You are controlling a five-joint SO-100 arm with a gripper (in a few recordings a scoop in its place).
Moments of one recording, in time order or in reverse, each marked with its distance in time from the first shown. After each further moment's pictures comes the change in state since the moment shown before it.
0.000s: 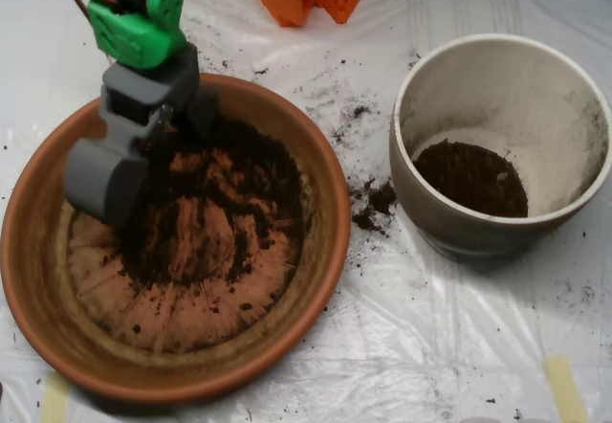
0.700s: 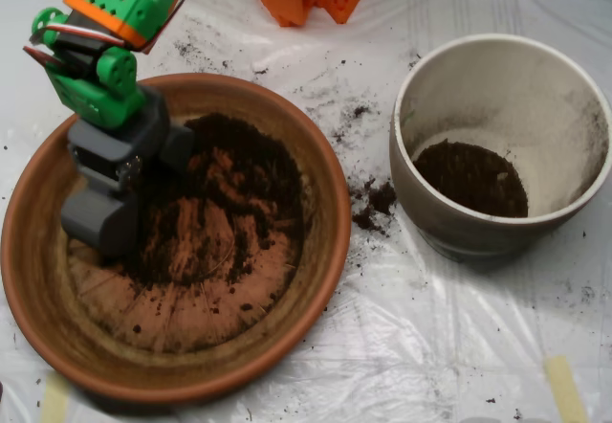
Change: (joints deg) arm -0.6 -22.0 -26.3 8.6 -0.4
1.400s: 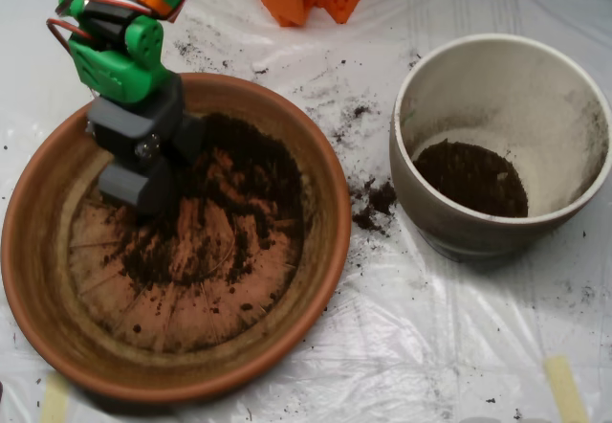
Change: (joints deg) arm -0.4 11.9 16.2 -7.6 -1.1
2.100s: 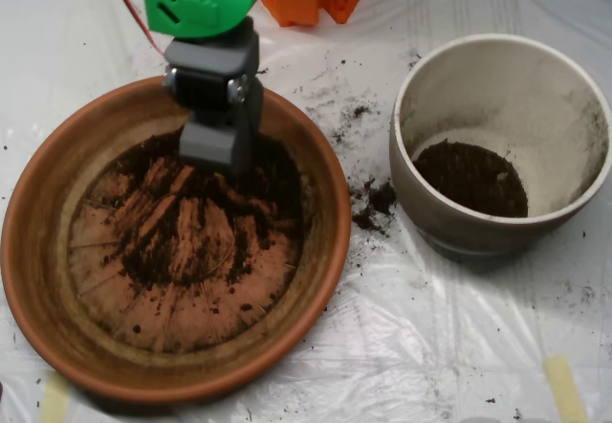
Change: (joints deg) arm -18.6 27.2 3.9 10.8 4.4
